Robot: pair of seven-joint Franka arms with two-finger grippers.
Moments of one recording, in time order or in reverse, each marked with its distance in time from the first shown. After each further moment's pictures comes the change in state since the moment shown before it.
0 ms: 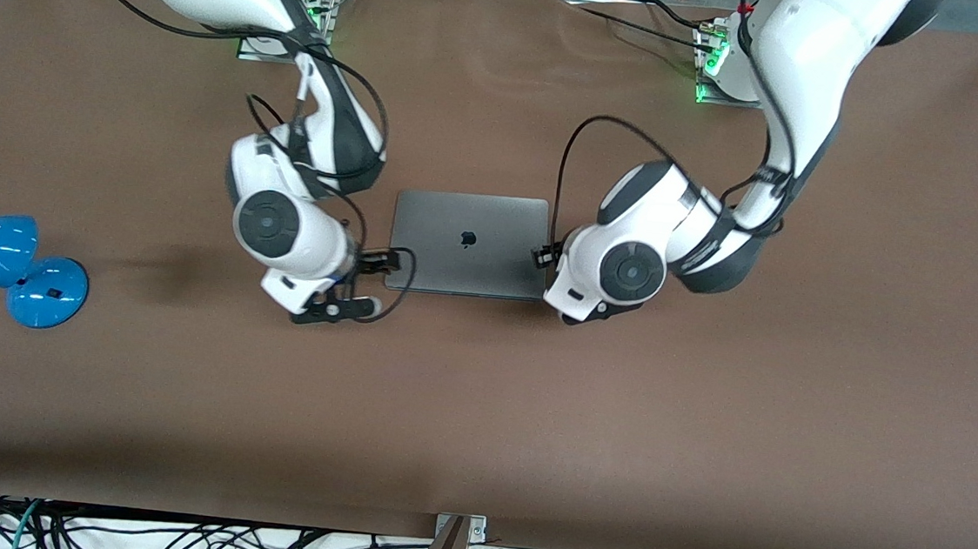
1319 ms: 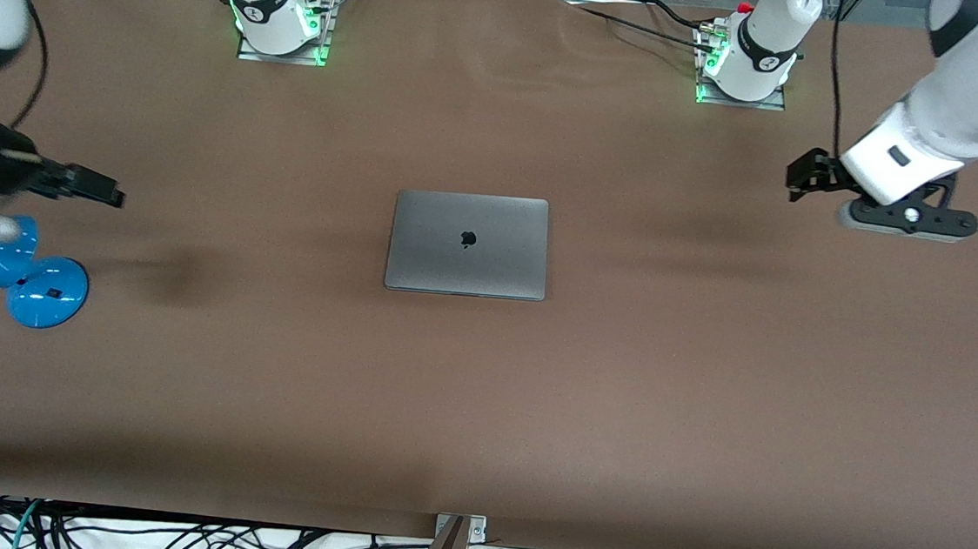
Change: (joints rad) left arm 0.060 -0.720 0.447 -0.433 0.088 -0.041 0.891; right arm -0.325 -0.411 -0.172 -0.053 -0.022 -0.311 -0.216
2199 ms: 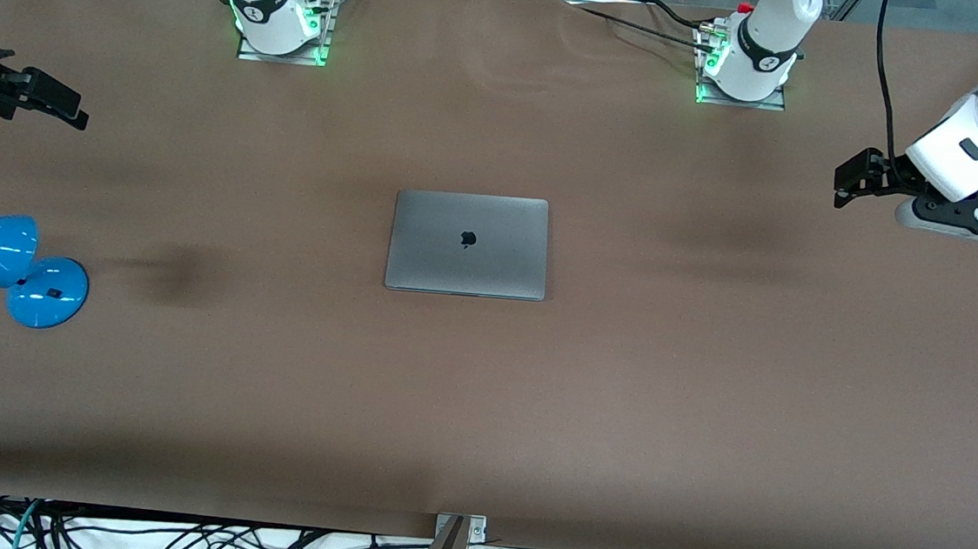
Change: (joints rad) left arm 0.161 -0.003 -0.132 0.060 0.000 -0.014 0.026; right arm -0.044 -0.178 0.096 -0.085 -0.101 -0.076 0.044
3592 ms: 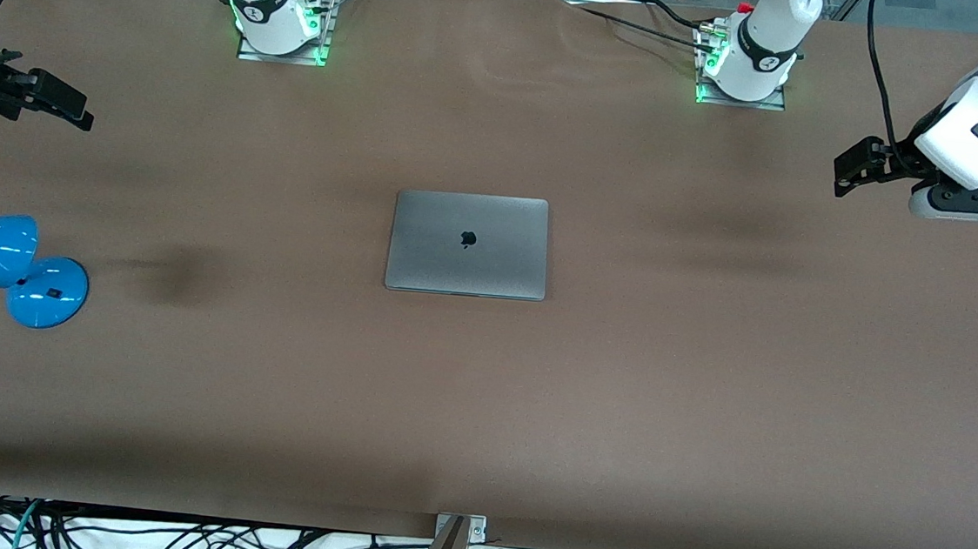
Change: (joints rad) left arm -0.091 -0.002 0.081 0.035 0.000 -0.052 -0.124; right arm 0.001 0.000 0.006 0.000 -0.001 0.000 0.009
